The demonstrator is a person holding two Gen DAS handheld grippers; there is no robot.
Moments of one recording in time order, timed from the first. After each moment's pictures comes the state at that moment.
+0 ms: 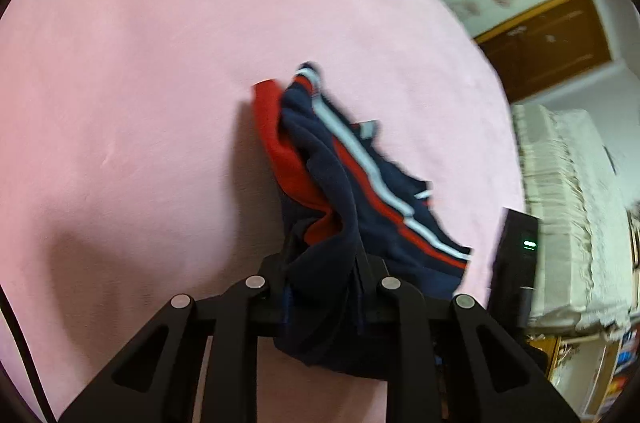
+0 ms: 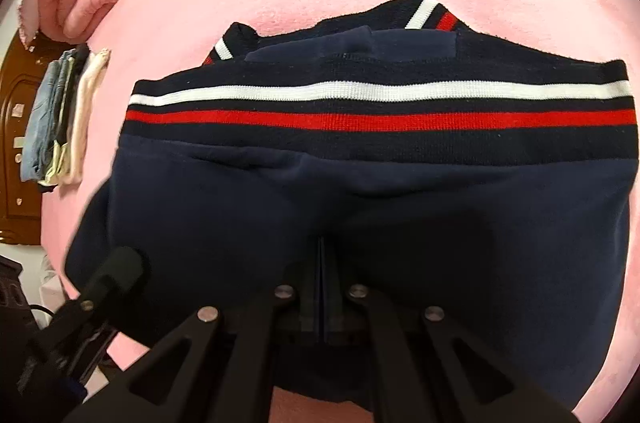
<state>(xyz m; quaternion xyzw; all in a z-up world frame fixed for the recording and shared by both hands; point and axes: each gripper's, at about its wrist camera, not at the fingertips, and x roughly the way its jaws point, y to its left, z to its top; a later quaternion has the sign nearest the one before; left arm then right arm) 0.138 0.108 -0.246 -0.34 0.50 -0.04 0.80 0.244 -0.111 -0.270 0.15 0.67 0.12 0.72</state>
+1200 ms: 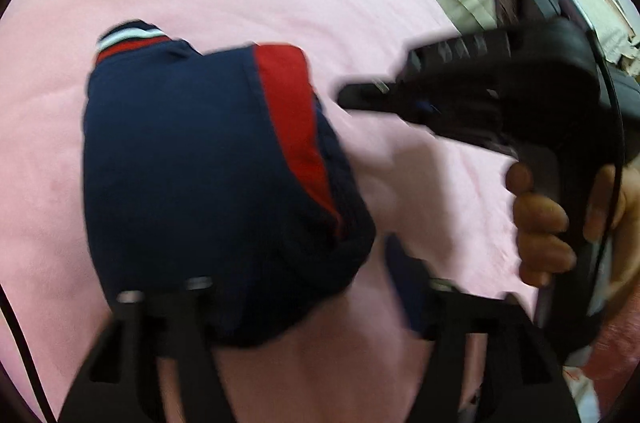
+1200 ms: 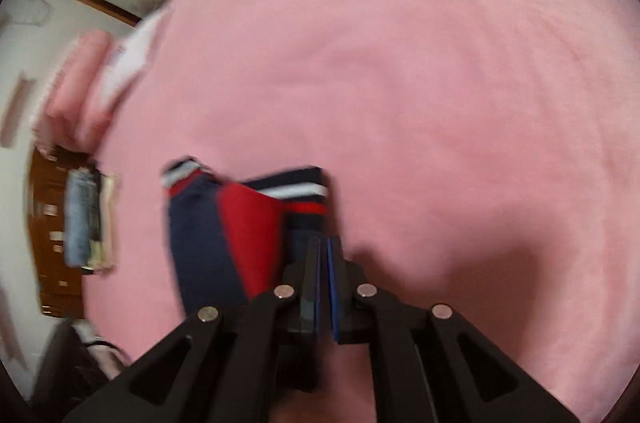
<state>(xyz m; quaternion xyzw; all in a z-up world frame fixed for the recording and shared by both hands) 0.105 -0.152 -0.233 -0.04 0.59 -0.29 0.76 0.210 -0.361 -0.218 0.30 0.56 0.09 0.76</state>
